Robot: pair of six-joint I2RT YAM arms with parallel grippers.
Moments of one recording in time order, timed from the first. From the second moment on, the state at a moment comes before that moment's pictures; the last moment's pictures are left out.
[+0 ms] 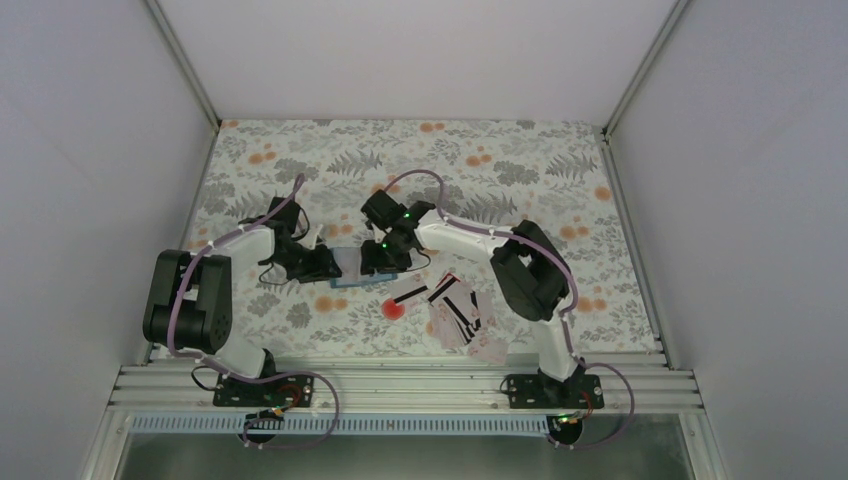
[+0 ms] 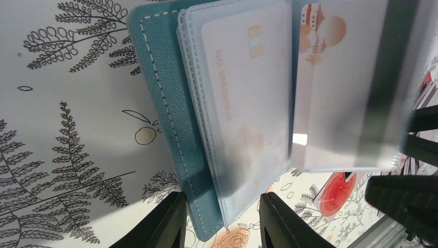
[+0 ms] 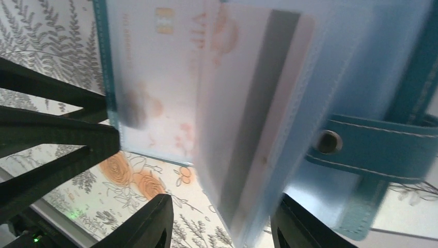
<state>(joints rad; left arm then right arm) -0.12 1.55 0.79 -0.64 0.55 -0.16 0.89 2.07 1.55 -0.70 -0.30 0.69</state>
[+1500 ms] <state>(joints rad) -0.12 1.30 0.81 -0.67 0.47 -0.23 0.93 2.19 1.79 -0.75 -0.31 0.60</state>
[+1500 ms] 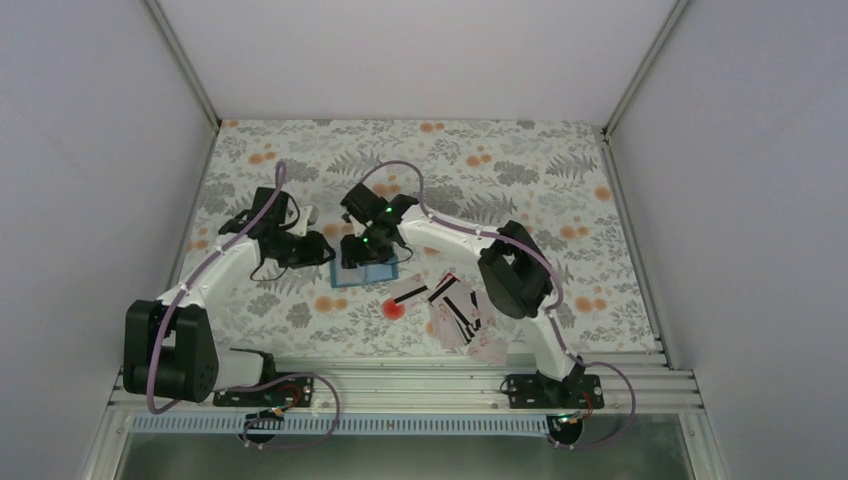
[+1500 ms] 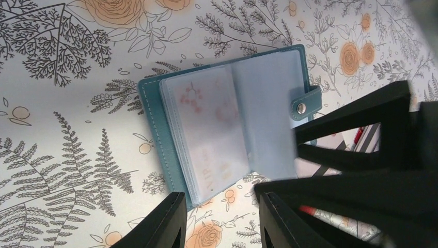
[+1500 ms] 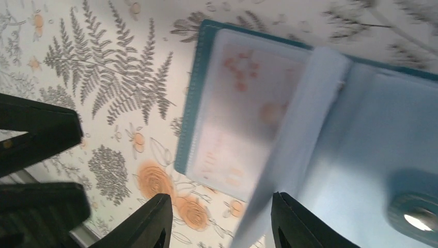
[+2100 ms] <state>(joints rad) -0.17 1.24 0.89 -0.67 0.53 -0.18 0.80 1.69 1.33 -0.82 -0.03 0.64</state>
